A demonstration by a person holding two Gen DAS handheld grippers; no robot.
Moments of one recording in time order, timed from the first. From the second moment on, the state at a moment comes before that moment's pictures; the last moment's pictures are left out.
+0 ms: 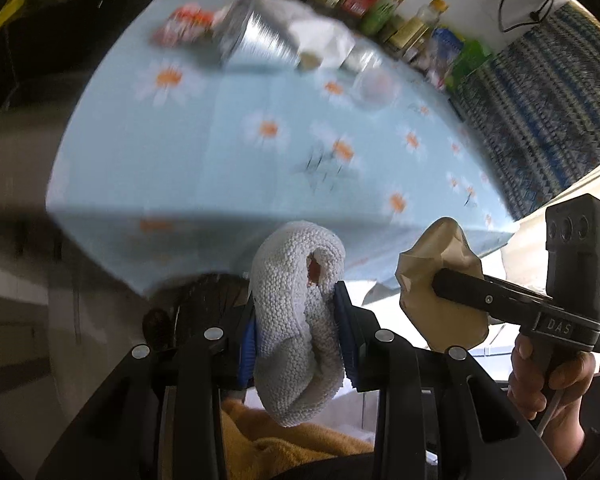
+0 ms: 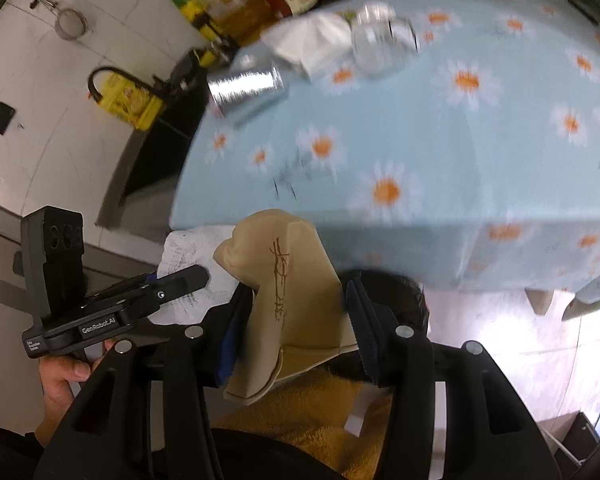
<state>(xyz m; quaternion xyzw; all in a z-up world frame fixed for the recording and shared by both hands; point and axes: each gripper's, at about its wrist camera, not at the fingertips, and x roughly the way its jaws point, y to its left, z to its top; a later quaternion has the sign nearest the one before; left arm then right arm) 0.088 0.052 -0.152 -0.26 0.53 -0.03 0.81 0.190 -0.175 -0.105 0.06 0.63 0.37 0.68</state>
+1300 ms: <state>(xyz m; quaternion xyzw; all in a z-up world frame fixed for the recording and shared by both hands) 0.069 0.051 -0.248 -0.28 0.62 -0.01 0.74 0.169 -0.183 -0.213 0.10 0.71 0.30 0.62</state>
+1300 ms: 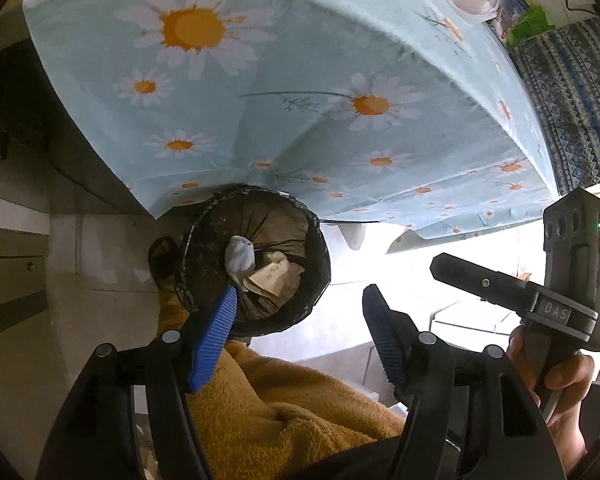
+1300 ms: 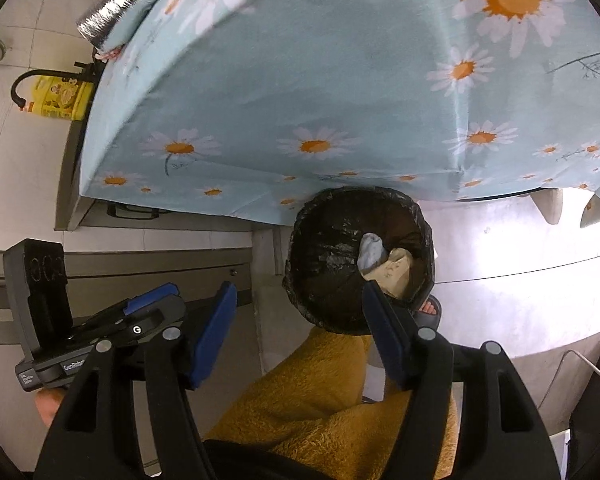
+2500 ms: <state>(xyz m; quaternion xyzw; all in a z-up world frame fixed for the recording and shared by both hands) 0.110 0.066 -0.069 -0.17 0.50 -0.02 0.85 0.204 -0.178 -0.028 0.06 0.55 0.34 0.76</state>
